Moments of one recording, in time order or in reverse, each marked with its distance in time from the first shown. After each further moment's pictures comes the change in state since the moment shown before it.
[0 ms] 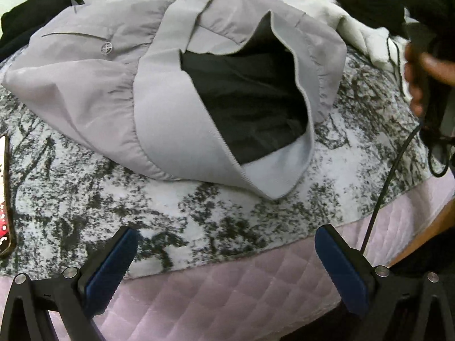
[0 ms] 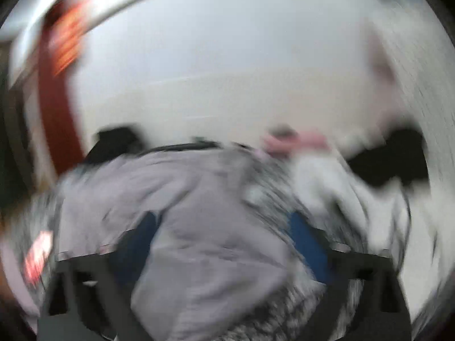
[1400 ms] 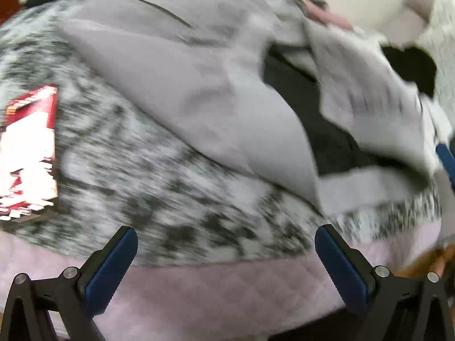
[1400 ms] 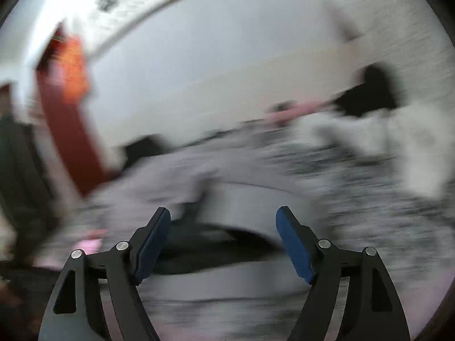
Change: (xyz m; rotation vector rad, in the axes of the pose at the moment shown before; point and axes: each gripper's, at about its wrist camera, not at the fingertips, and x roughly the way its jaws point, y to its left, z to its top) left arm -0.012 0.093 0.028 -0.217 0.071 -0.045; right arm -0.114 0.011 -0.084 0.408 -0.084 0.178
